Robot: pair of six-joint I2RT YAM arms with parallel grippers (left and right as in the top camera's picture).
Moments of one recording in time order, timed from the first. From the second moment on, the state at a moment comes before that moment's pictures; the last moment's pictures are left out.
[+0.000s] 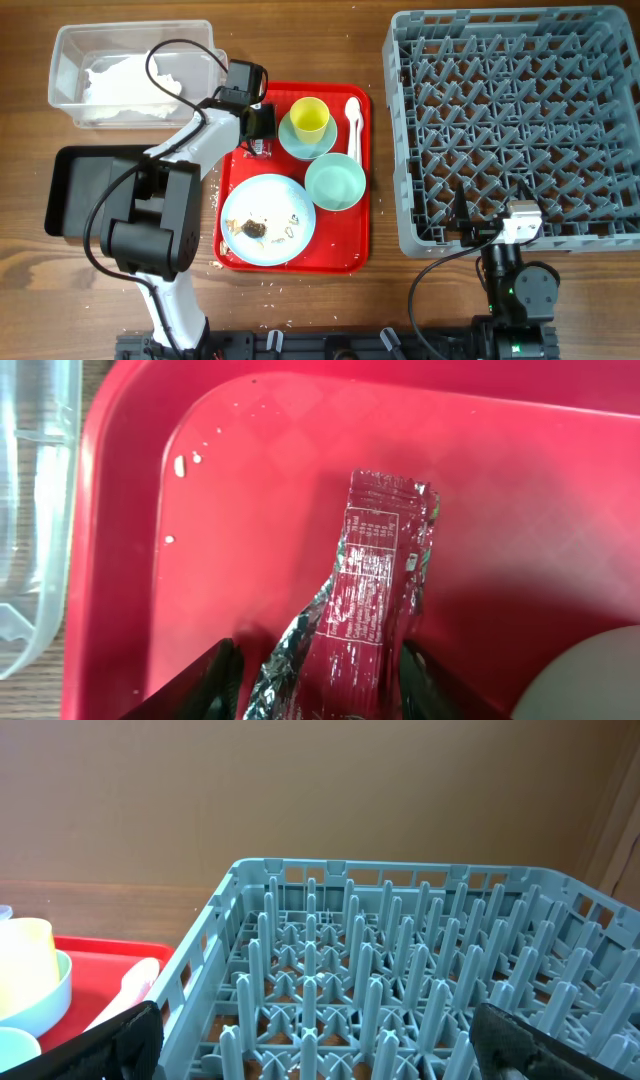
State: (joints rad) left arm -0.23 2.03 1.27 -0.37 -0.04 -0.25; right arm 0.01 0.01 0.01 0.00 0.00 -0.04
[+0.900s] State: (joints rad) left arm -0.23 1.79 1.26 -0.30 -0.09 -0.38; right arm 0.01 0.01 0.01 0.00 0.00 -0.04
